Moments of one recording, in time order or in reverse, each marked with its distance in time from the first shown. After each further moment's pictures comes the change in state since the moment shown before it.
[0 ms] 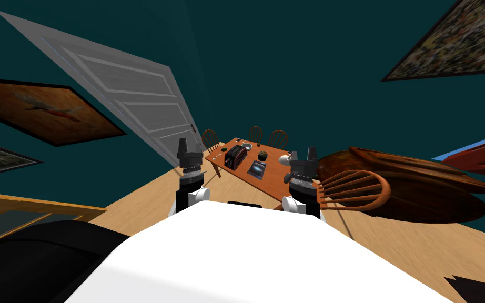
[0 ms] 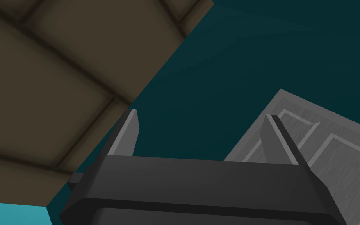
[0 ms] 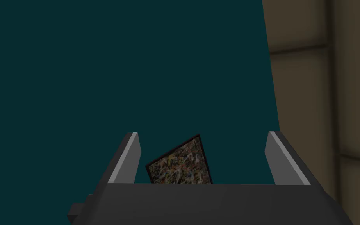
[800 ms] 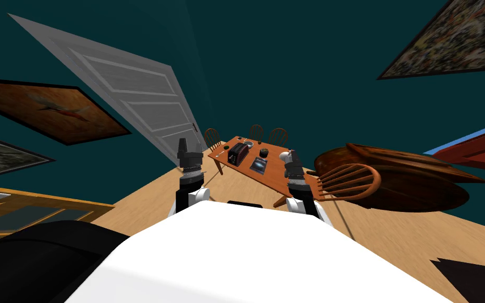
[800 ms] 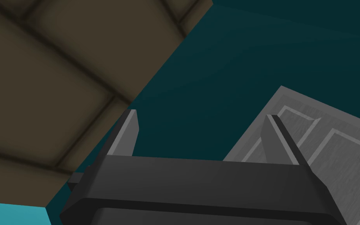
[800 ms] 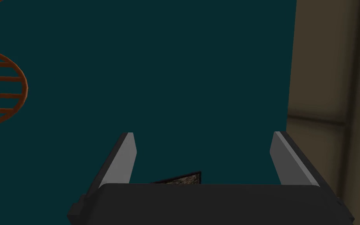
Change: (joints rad) left arm 0.000 0.000 0.000 0.000 0.000 0.000 0.000; right arm -0.061 -0.182 -0.031 0.139 0.070 0.083 0.064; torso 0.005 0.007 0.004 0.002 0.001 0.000
